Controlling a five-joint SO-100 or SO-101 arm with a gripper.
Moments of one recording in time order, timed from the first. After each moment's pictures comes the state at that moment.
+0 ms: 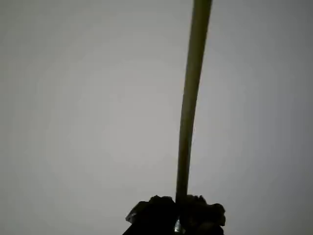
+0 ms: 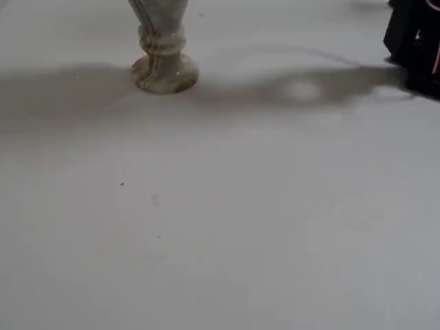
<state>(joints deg) -18.1 72.2 -10.9 78.9 62.8</state>
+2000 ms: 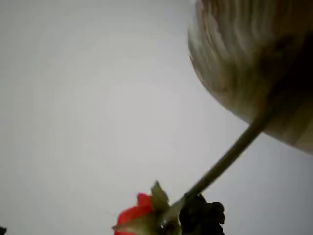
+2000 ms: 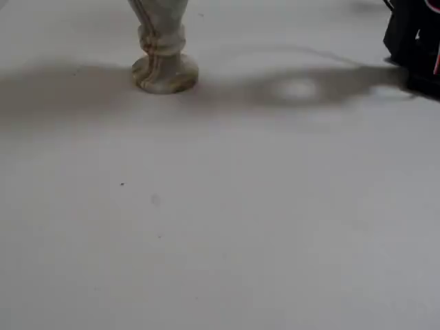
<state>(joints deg) -10.0 57.7 -11.1 89.4 56.5</state>
